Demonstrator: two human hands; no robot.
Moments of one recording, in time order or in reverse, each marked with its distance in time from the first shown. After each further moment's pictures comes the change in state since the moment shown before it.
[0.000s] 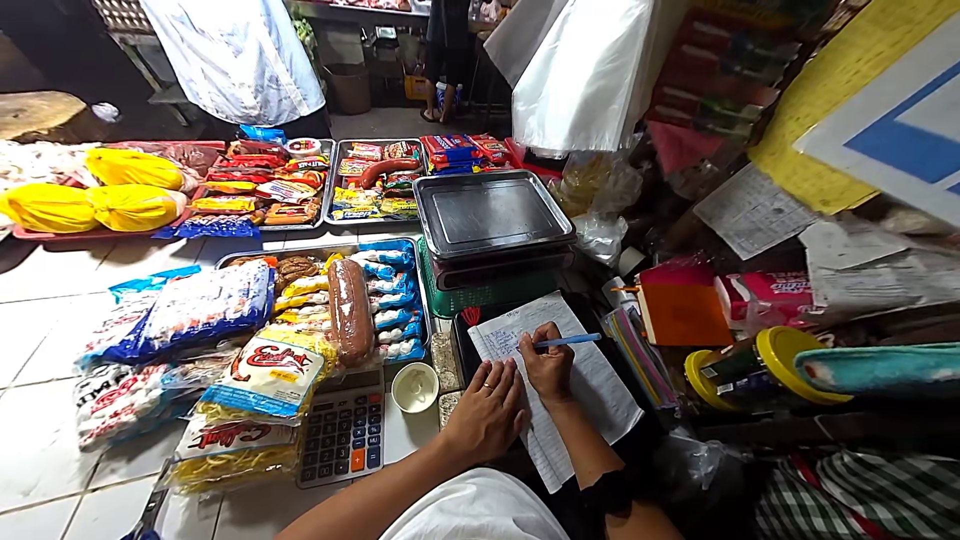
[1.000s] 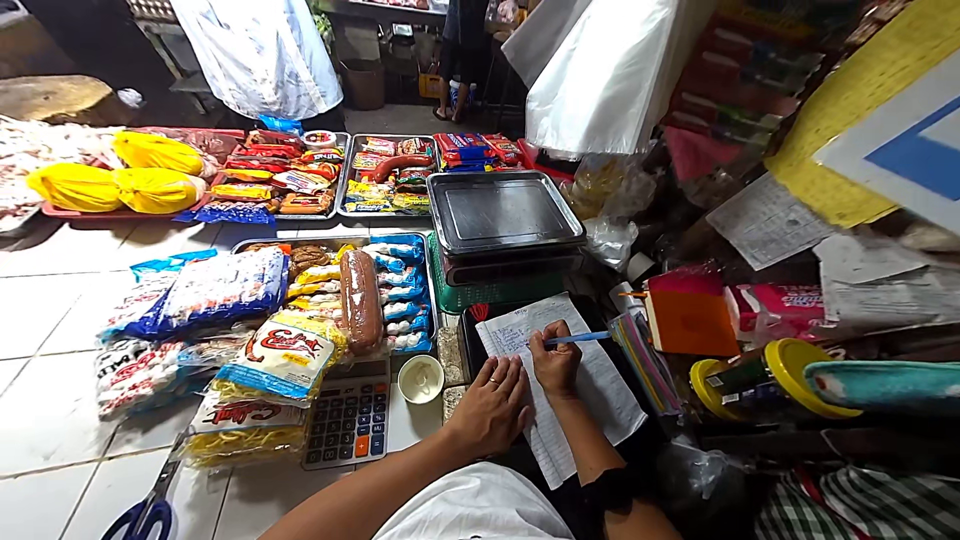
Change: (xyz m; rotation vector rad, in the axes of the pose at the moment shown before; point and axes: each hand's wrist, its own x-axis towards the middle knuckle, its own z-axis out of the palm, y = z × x) left_hand 0.000 0.002 -0.003 -0.024 -0.013 -0.011; right_hand 0.001 0.002 0.000 -0.057 0.025 0.021
